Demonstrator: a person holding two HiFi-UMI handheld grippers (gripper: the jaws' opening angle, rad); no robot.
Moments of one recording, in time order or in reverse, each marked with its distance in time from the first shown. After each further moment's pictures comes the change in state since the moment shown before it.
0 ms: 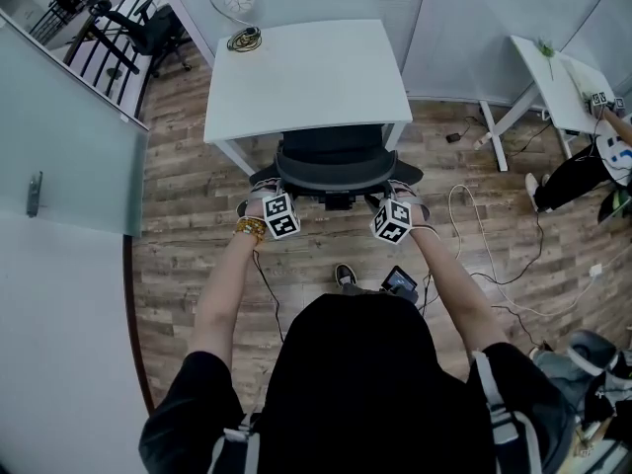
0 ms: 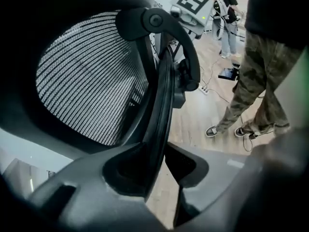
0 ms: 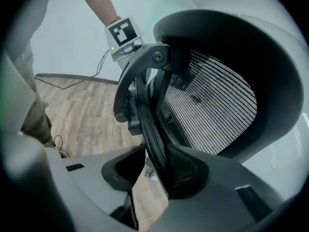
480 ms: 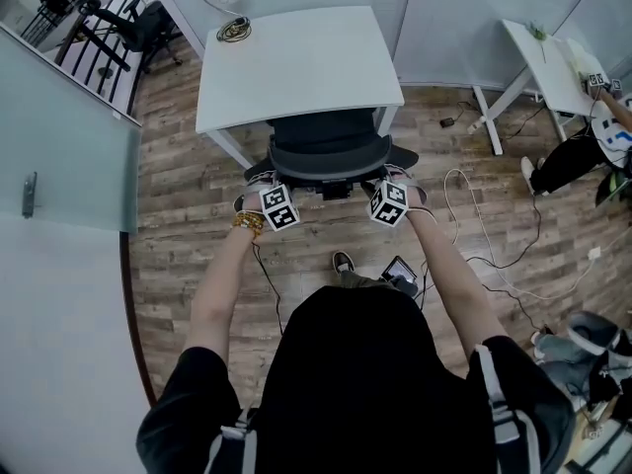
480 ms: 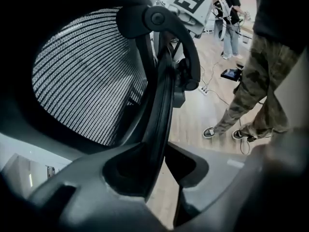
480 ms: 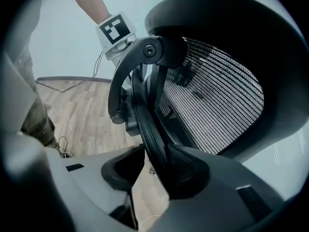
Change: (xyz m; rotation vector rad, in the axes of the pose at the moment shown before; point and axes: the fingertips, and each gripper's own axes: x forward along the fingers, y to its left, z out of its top) left arm -0.007 -0.023 0.002 -0.037 0.027 -0.009; right arm -0.003 0.011 -0.005 0.017 0.032 0.035
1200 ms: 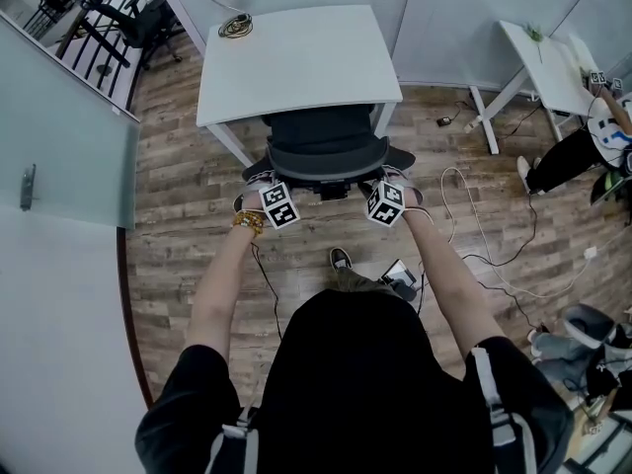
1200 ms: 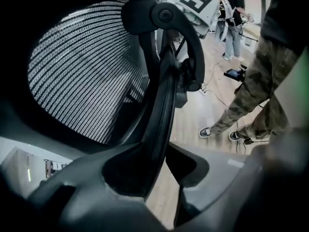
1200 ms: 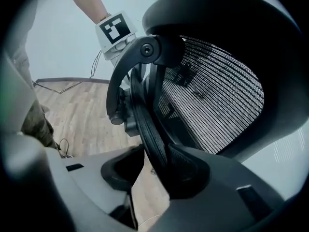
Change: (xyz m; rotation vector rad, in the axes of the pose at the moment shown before) left arm -0.013 -0.026 -0.010 -0.040 0.026 -0.022; right arm -0.010 0.028 0.005 0.016 0.001 0.000
